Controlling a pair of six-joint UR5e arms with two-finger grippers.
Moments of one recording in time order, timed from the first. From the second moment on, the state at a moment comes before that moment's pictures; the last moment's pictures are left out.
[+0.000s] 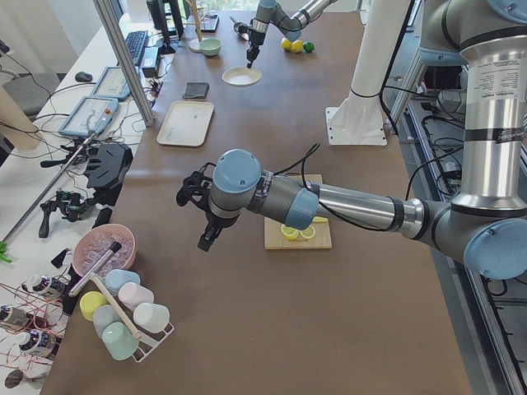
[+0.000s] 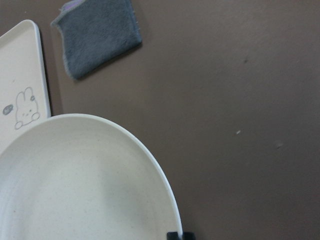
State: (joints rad) left arm -1.65 -1.52 -1.80 -1.78 -2.48 0.14; right arm 0.75 -1.40 1.75 -0.83 1.92 1.58
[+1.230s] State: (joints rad) left arm -1.65 -1.52 -1.80 -1.78 -2.48 0.13; right arm 0.35 -0.99 1.71 -1.26 1.47 1.71
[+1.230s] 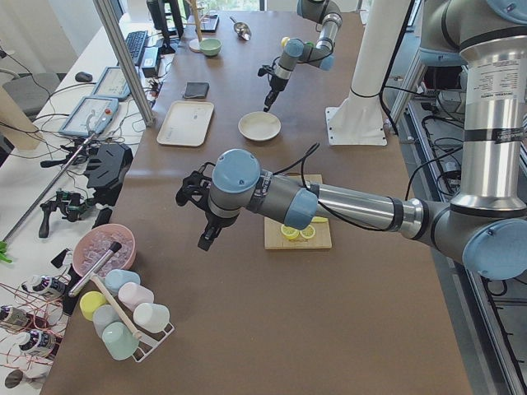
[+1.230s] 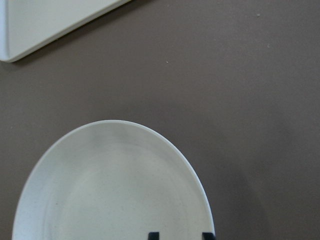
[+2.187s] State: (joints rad) left arm -1.28 -1.43 -1.86 -2.37 -2.46 -0.85; right arm 0.81 -1.24 1.94 -1.44 1.90 1.19
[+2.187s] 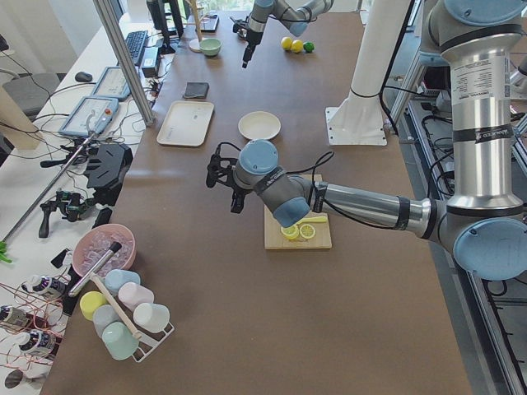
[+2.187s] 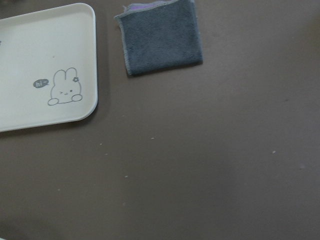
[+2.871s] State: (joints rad) left arm -0.76 -1.39 -1.96 -2.42 -2.01 -1.15; right arm 1.23 -1.50 1.94 -1.44 2.20 0.62
